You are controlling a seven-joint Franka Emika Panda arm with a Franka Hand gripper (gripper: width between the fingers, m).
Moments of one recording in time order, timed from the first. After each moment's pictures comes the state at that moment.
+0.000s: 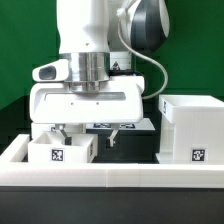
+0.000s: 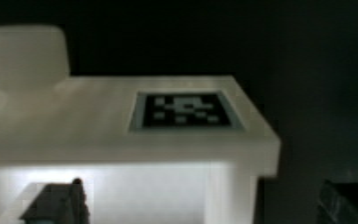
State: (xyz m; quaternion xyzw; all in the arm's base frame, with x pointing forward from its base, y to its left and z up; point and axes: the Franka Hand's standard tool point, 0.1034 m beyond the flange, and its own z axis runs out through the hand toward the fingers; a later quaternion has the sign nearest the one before) arm 0.552 -0.085 0.017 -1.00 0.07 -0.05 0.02
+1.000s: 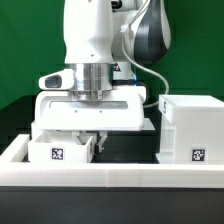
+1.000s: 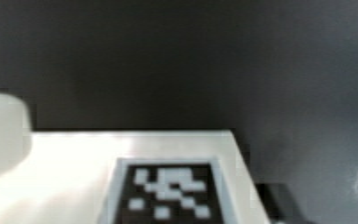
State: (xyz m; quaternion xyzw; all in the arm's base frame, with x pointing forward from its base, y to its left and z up) arm 0.542 -0.083 0.006 -1.00 0.07 -0.05 0.01
